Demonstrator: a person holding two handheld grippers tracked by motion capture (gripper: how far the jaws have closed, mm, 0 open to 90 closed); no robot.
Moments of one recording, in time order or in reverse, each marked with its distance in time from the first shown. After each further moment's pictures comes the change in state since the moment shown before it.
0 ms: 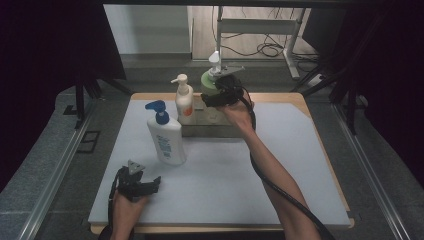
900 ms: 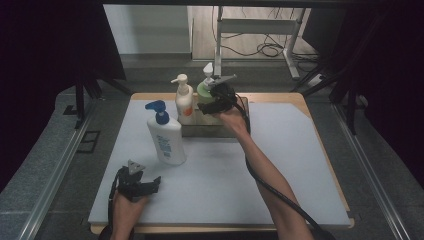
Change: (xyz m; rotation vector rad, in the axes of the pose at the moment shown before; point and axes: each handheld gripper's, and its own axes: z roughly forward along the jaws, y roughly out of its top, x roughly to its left) left arm 0.000 0.000 0.000 0.000 0.000 0.000; right arm 0.003 -0.026 0.037 0.077 0.065 0.010
